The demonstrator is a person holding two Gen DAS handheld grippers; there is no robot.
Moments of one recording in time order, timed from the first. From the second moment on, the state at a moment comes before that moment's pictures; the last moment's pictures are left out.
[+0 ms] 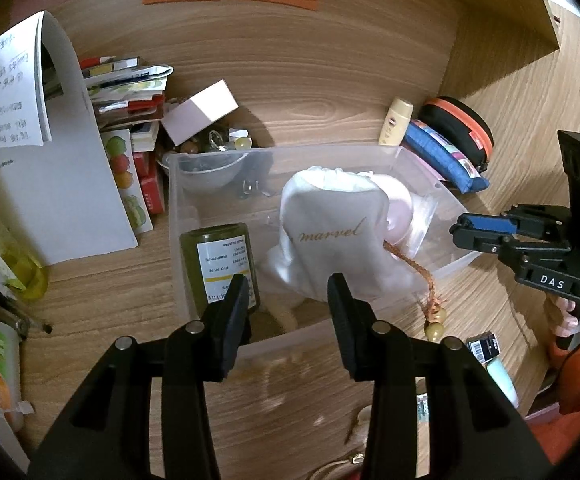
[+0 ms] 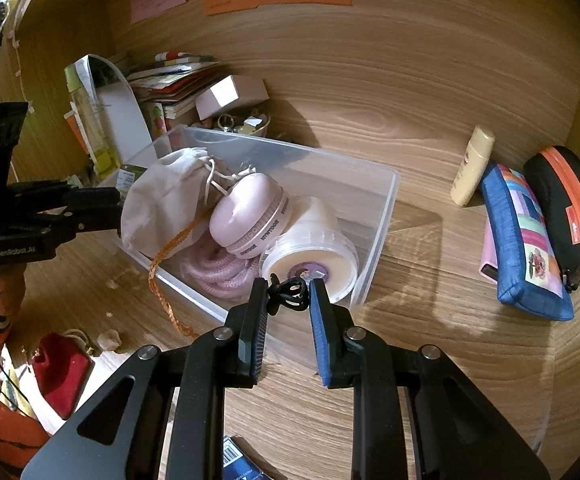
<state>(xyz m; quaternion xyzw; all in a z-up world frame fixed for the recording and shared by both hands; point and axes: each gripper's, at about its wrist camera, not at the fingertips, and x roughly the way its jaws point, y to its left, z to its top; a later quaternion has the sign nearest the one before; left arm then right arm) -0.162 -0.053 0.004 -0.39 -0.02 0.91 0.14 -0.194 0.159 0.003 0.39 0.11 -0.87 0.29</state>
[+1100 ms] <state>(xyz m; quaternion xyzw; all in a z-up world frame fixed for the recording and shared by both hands) -0.088 -0.045 -0.001 -0.39 0.01 0.91 0.13 -0.129 0.166 -0.002 0.38 0.12 -0.87 0.29</state>
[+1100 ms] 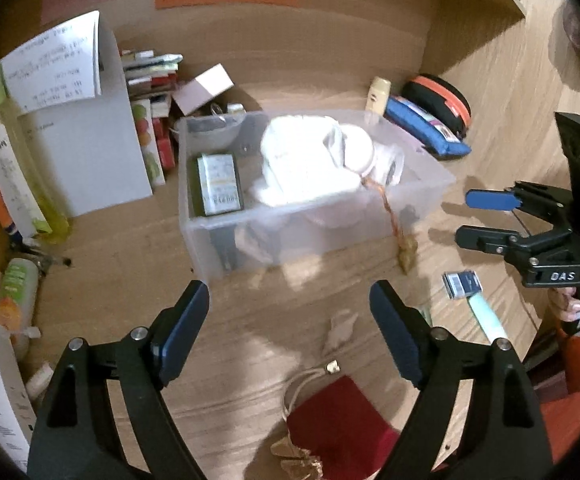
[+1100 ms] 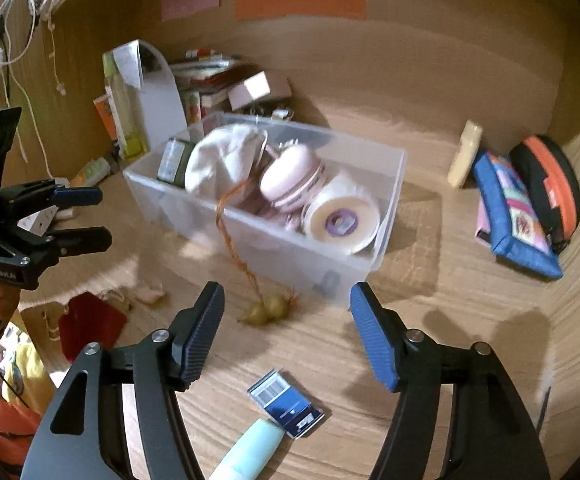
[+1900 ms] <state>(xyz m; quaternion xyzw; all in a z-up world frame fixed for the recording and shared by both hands) -0.106 -0.008 -0.051 -0.46 0.05 0.87 0.18 -0.155 0.132 -0.052 0.44 0.15 -0.83 0.30</state>
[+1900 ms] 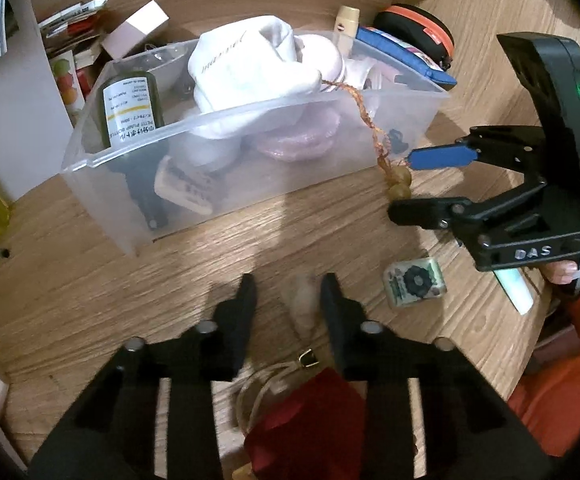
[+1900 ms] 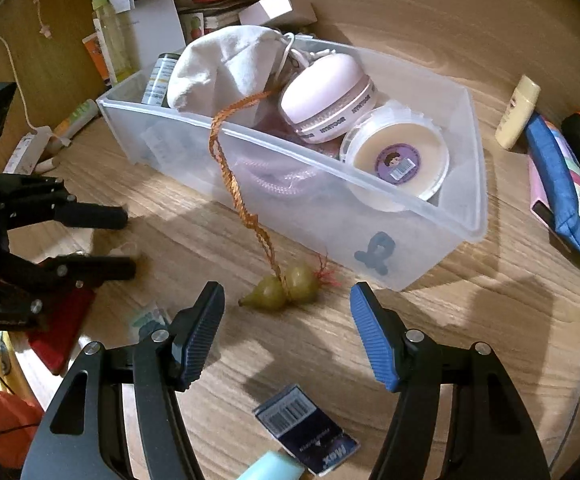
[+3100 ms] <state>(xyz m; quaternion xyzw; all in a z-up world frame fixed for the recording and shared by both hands) -0.094 -0.045 0.030 -0.34 0.00 0.93 0.15 -0.131 0.145 0.020 0.35 0.10 -0.86 0.35</state>
